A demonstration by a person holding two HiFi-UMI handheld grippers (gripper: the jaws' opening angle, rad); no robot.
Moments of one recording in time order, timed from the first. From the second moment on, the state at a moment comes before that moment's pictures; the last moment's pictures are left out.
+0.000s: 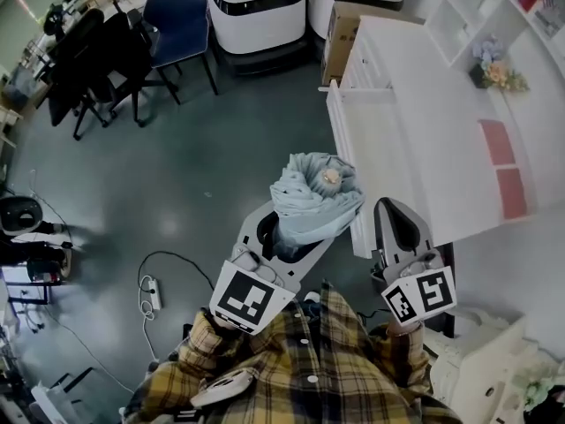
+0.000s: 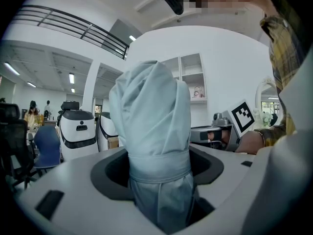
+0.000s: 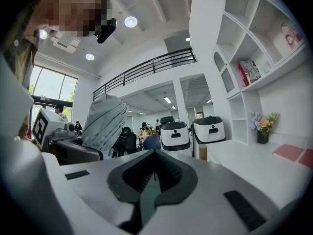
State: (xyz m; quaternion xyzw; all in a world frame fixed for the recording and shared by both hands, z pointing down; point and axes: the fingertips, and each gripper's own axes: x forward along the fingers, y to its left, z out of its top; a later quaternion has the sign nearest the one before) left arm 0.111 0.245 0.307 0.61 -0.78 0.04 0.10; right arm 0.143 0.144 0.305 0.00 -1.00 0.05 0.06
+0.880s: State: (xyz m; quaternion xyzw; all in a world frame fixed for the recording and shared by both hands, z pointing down) left arm -0.093 0.248 0.308 0.66 -0.74 0.06 0.11; right arm -0.029 0.137 0.311 0.08 -0.99 0.09 0.06
